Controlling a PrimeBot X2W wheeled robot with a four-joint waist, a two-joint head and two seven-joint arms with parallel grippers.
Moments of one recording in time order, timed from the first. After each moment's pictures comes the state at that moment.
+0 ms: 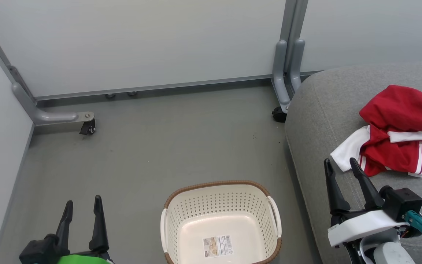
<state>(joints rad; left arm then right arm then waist) 0.08 0.05 0.04 0.19 -0.30 -0.13 -0.26 -0.02 -0.10 0.08 0.17 0.31 0.13 -0.26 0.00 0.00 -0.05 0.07</state>
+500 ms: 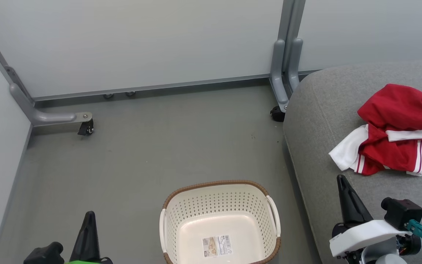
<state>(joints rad) 0.09 0.04 0.02 0.25 -0.38 -0.13 -0.24 0.01 -0.10 0.08 0.22 0.40 0.13 -0.24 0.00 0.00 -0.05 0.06</state>
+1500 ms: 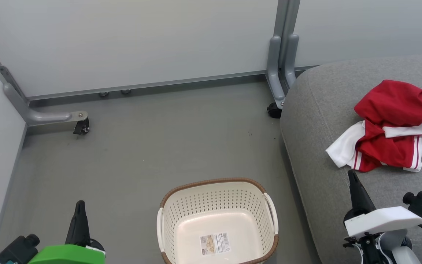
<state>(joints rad) 0.03 0.04 0.05 0.25 -0.83 -0.13 -0.11 -0.03 -0.08 0.01 0.23 0.84 0.13 -0.11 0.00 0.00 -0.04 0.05</state>
